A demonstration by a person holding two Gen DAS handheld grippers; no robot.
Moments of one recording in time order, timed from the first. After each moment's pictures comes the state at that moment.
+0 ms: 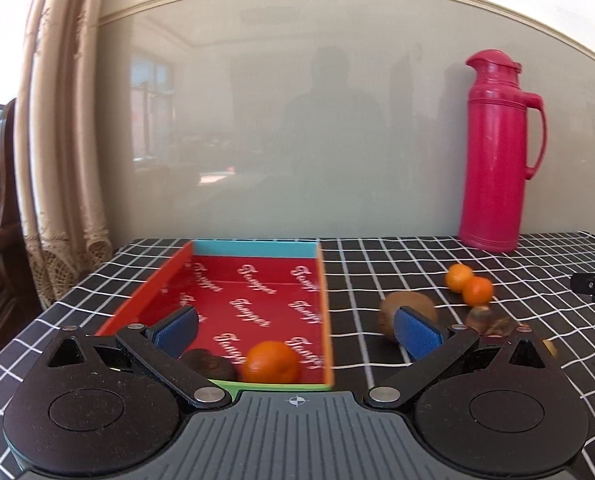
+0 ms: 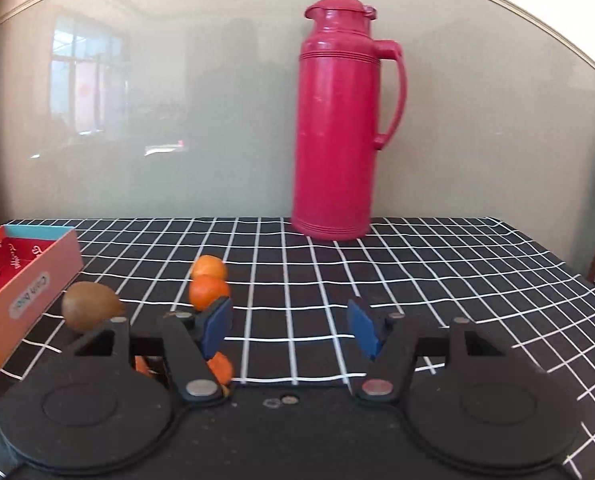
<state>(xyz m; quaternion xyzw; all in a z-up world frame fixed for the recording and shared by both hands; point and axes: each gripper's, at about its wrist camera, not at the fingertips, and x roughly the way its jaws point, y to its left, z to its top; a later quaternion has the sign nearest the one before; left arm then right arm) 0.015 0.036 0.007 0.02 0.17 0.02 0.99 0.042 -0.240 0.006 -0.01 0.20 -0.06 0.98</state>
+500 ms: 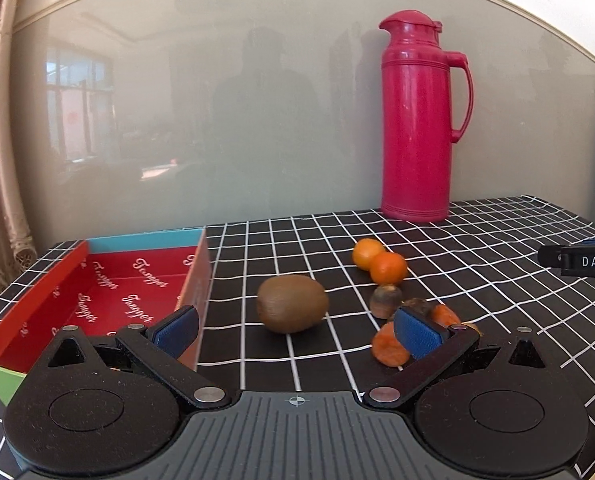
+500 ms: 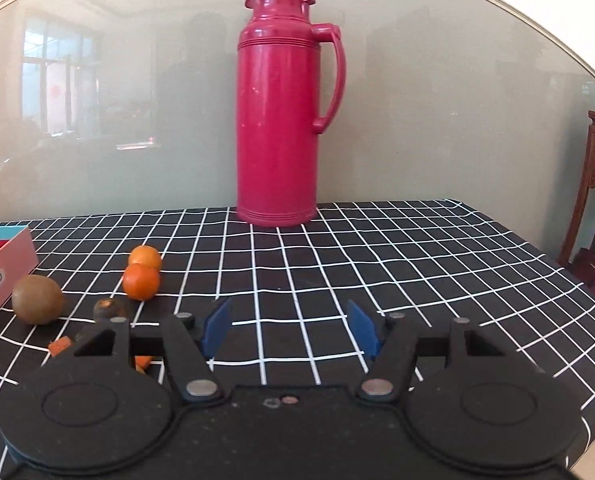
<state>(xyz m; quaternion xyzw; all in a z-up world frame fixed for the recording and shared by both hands) 0.032 -0.041 -0.007 0.05 0.19 -0.06 0.98 0.036 -0.288 0.000 0.00 0.21 -0.10 0.97</state>
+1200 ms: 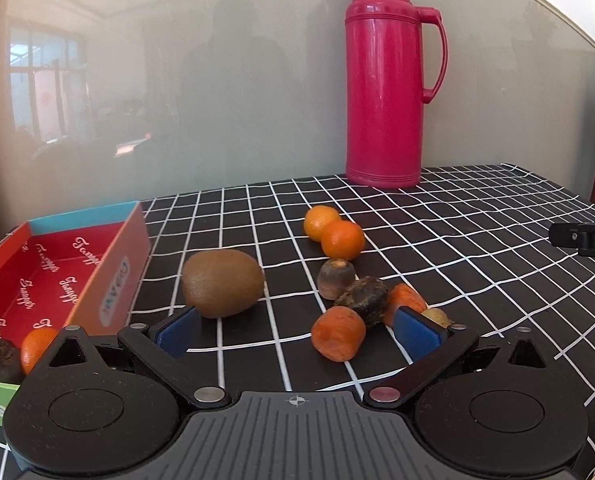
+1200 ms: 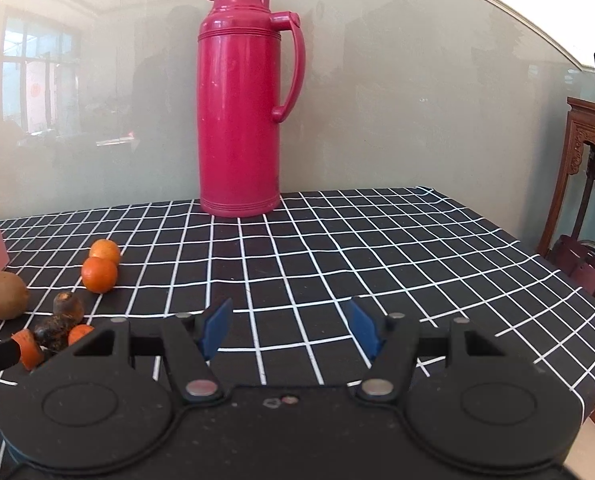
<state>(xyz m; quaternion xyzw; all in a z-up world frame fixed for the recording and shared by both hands) 0.061 -0.082 -0.027 0.05 0.24 -0.10 0.96 0.033 -0.316 -0.005 0.01 0.22 -0.14 0.96</state>
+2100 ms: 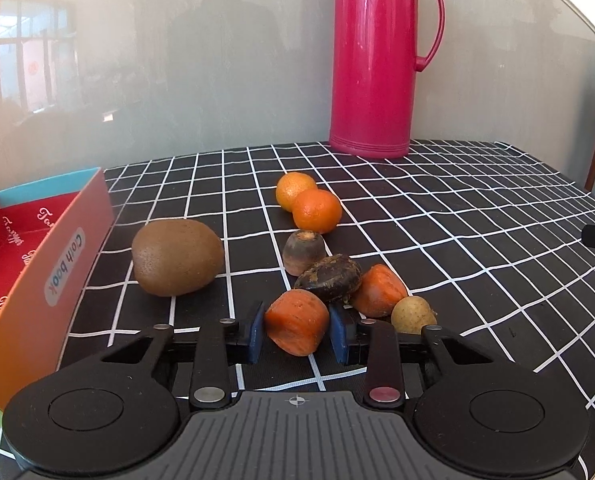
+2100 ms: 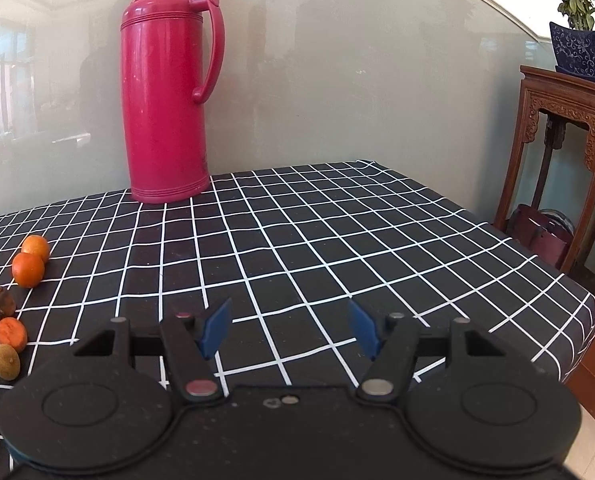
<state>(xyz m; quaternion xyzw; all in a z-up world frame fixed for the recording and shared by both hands) 0.075 -0.101 -0.038 0.04 0.29 -0.11 0.95 0.022 -0.360 -0.014 0.03 0.24 -0.19 0.95</state>
